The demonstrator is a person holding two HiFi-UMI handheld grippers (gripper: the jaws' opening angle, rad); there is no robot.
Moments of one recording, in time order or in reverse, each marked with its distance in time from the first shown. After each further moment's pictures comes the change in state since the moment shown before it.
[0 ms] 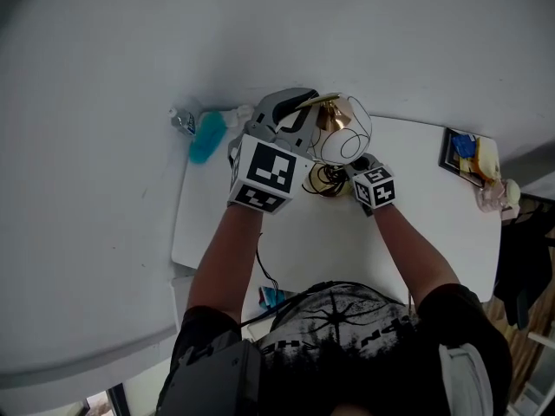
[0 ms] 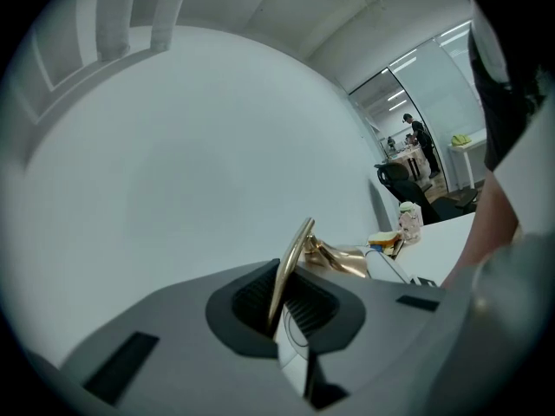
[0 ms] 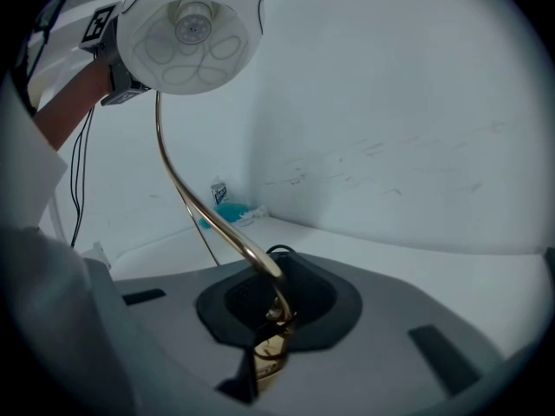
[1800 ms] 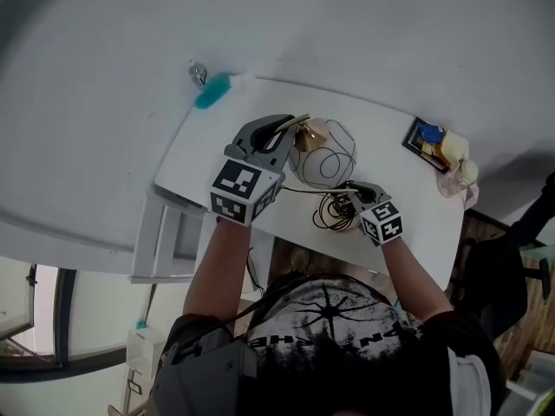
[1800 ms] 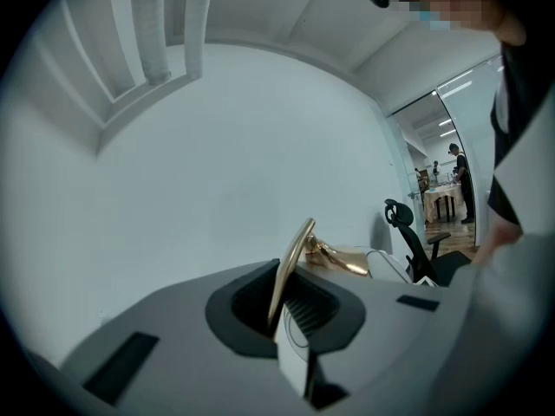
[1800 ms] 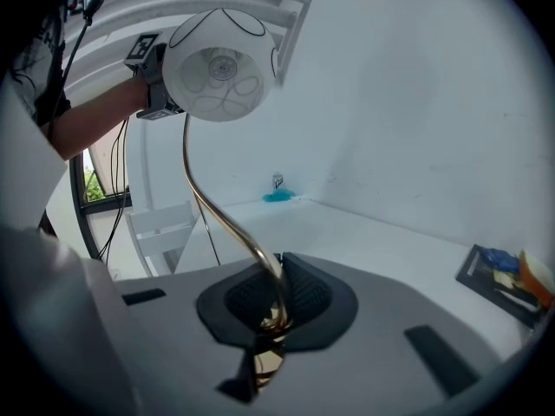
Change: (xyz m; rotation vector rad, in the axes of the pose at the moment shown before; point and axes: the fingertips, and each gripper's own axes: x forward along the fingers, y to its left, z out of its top) left arm -0.135 -0.197 0.063 -0.312 0.014 0.202; right arm -0.271 0.047 -0.101 -0.220 0.030 0.212
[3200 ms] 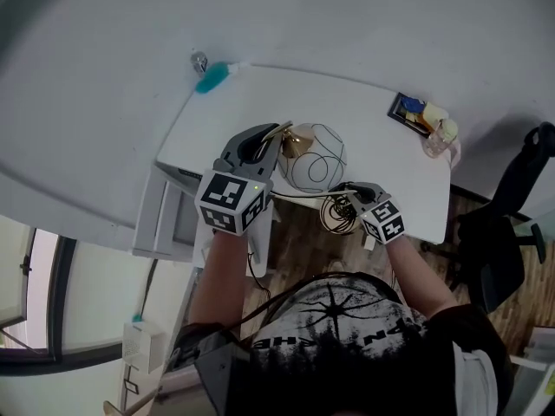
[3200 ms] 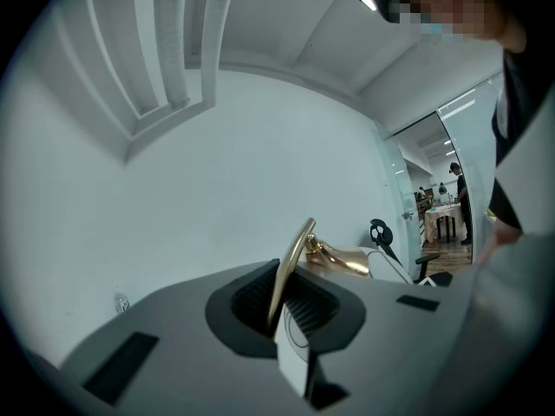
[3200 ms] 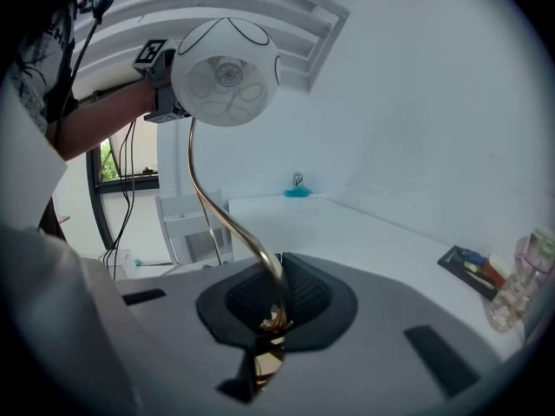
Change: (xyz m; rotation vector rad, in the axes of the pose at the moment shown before) left arm -0.142 -0.073 0.000 -0.074 -0.093 0.014; right arm -0.104 0.108 -0.031 -0.105 0.022 -0.023
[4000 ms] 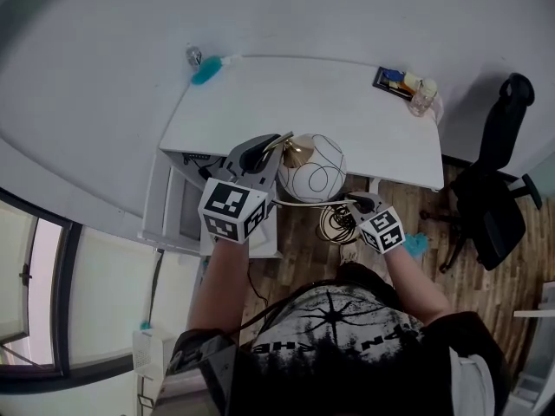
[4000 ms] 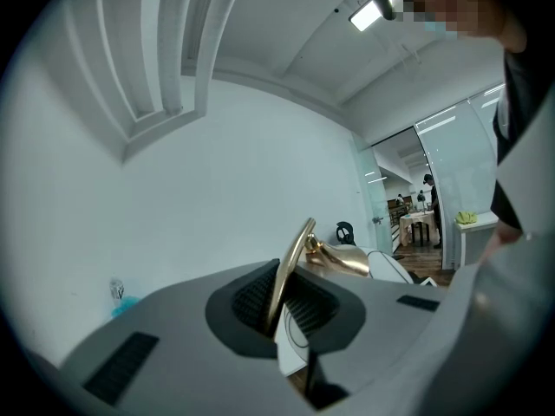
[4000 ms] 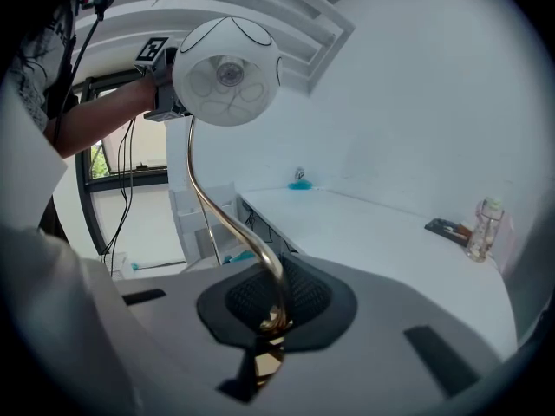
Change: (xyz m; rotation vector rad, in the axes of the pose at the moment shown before) left arm -0.144 -0.061 -0.025 -0.010 -0.011 -0.127; right arm -0.072 0.157 -0.055 0.049 0.019 -0.130
